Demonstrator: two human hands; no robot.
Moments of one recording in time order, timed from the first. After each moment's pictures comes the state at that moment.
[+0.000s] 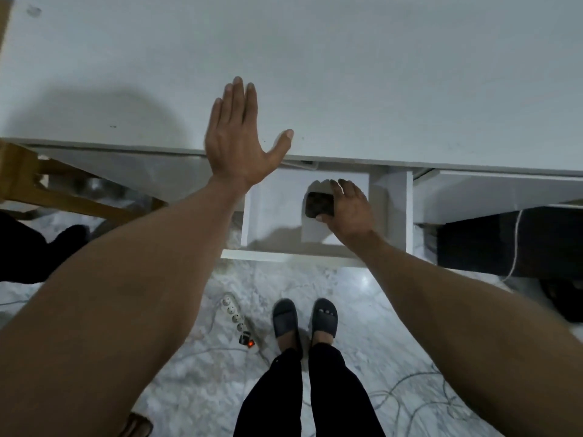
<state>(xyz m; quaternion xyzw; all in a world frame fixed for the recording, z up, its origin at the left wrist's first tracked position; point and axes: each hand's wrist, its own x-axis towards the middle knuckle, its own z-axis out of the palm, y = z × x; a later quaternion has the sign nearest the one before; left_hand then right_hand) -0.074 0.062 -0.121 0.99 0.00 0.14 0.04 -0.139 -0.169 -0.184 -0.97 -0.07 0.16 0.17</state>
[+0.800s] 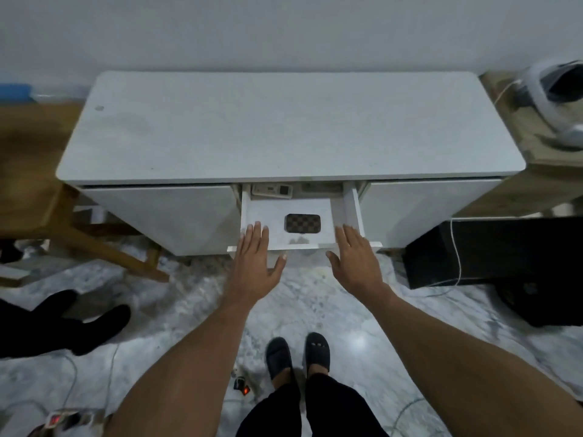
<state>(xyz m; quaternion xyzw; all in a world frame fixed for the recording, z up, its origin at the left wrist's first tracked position) -0.302 0.029 -0.123 0.97 -0.08 -0.02 0.23 -0.298 -0.216 -0.079 -0.99 -0.04 0.06 0.12</state>
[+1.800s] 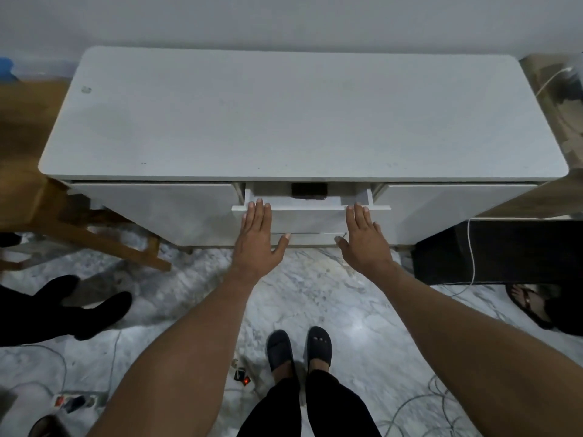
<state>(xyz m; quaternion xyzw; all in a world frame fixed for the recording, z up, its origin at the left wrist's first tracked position) -0.228 0.034 -0.143 0.97 -0.07 -0.04 0.23 -0.219 -0.223 -0.098 -0.98 -0.03 0.17 0.08</state>
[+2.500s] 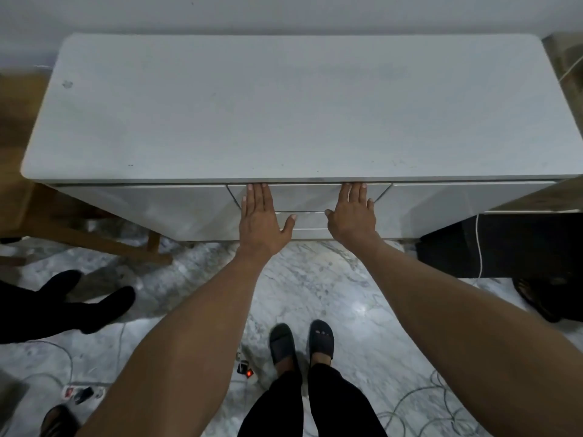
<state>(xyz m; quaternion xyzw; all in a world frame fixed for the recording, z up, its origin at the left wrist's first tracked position) -0.172 0.004 -0.128 0.98 0.01 -0.11 0.16 -0.153 -0.188 -0.093 -0.98 0.06 0.19 0.08</state>
